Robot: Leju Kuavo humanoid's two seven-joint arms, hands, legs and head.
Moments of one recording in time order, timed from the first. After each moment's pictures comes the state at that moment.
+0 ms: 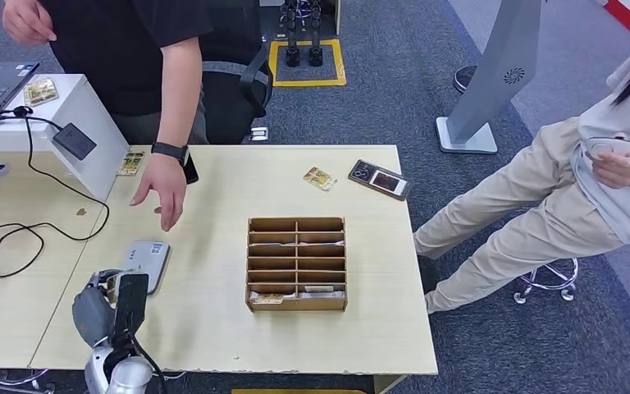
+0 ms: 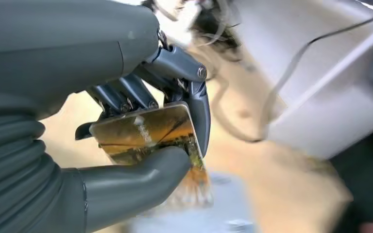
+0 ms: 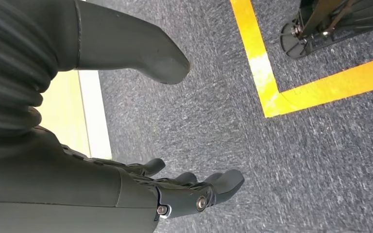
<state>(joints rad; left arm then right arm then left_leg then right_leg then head) -0.06 -0.13 0.06 -1.21 -0.64 0.70 -0.25 0.04 0.27 -1.23 -0.54 1.03 -0.10 0.16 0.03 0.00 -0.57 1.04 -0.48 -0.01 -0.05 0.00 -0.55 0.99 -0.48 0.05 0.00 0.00</state>
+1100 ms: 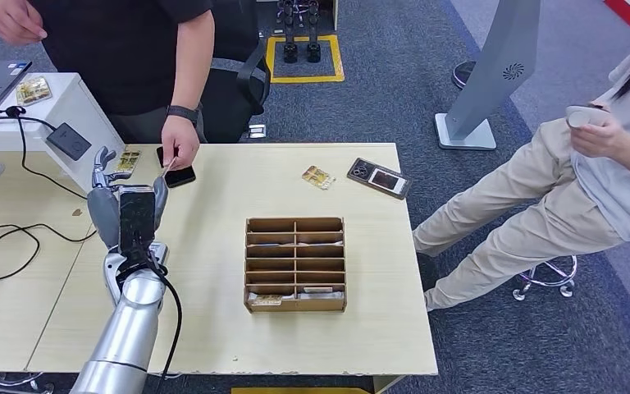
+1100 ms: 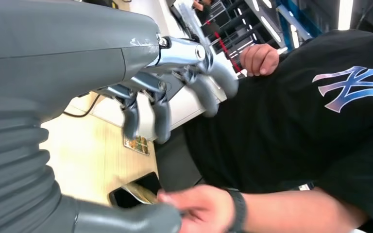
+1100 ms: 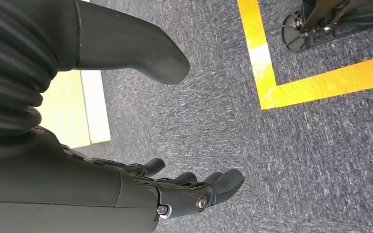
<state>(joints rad) -0.36 -0.08 -0.16 -1.26 -0.50 0.70 -0.27 -0.03 0.22 -1.31 -0.38 1.21 -0.21 0.12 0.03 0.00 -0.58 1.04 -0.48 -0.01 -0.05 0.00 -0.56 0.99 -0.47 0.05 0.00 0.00</state>
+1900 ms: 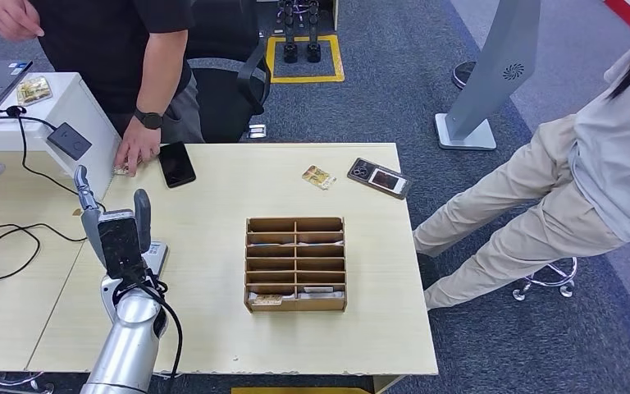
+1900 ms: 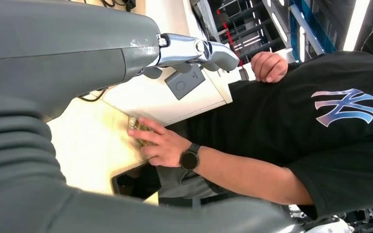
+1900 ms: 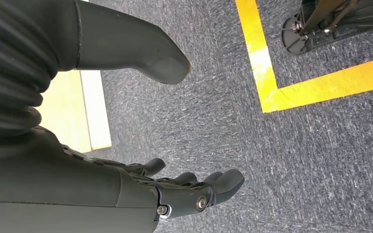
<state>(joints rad) -0.27 -0.10 -0.16 -1.34 -0.31 0.70 -0.41 -0.03 0.22 -1.34 -0.37 1.20 -0.21 0.11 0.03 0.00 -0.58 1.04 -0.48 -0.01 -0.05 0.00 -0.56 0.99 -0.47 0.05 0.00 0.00</state>
